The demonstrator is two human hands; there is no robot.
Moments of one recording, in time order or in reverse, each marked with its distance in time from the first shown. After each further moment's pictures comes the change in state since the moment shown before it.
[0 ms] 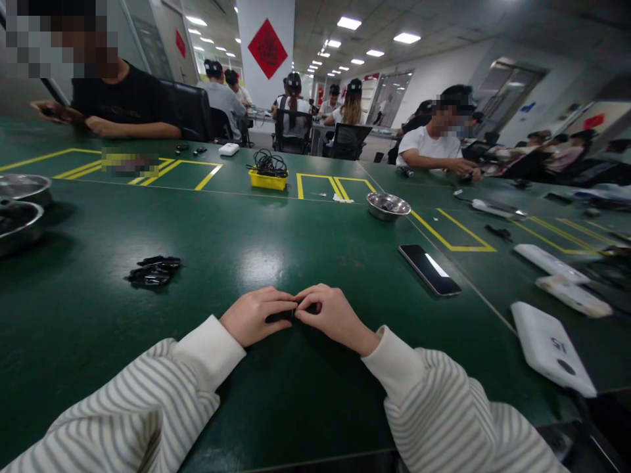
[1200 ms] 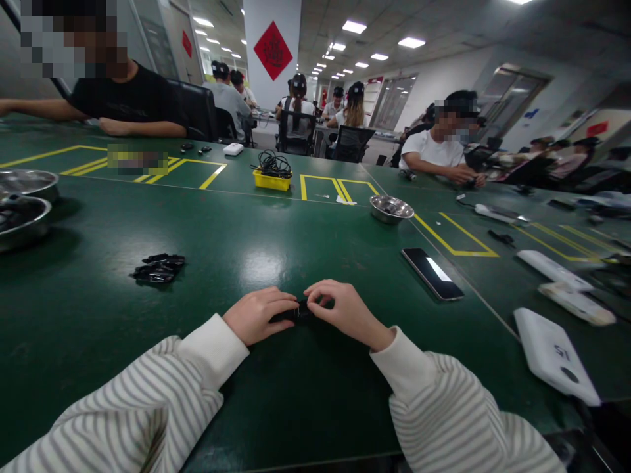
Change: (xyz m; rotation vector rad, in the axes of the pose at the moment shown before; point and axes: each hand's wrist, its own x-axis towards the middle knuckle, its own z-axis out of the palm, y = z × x) left_hand -0.002 -0.002 0.000 0.080 -0.025 0.029; right_hand 0.001 0.000 -0.021 0.049 -0.058 0.004
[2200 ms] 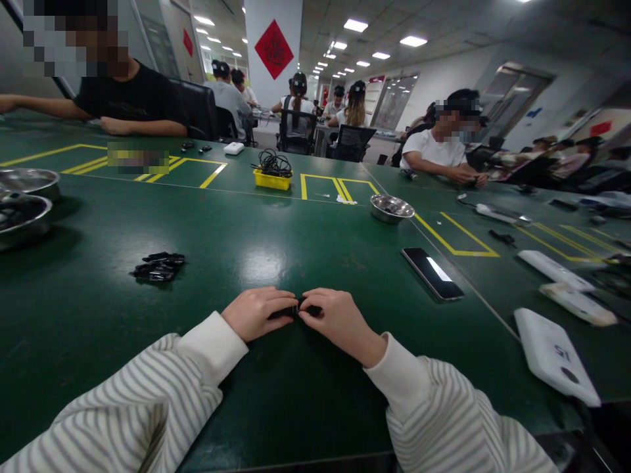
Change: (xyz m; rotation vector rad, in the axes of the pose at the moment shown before) left_hand 0.000 -0.002 0.000 0.074 0.020 0.003; right_hand -0.004 -0.009 0.015 -0.338 0.046 -0.071
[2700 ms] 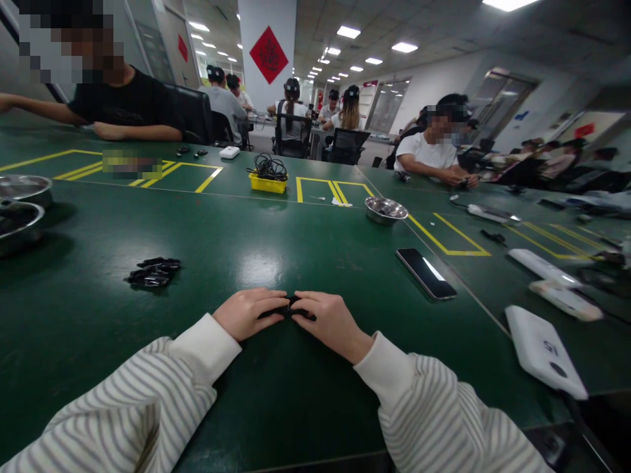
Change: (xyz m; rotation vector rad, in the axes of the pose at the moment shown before) left_hand -0.004 -0.008 -0.002 0.052 0.089 0.065; right_hand -0.002 0.007 0.014 -0.038 0.078 -0.120
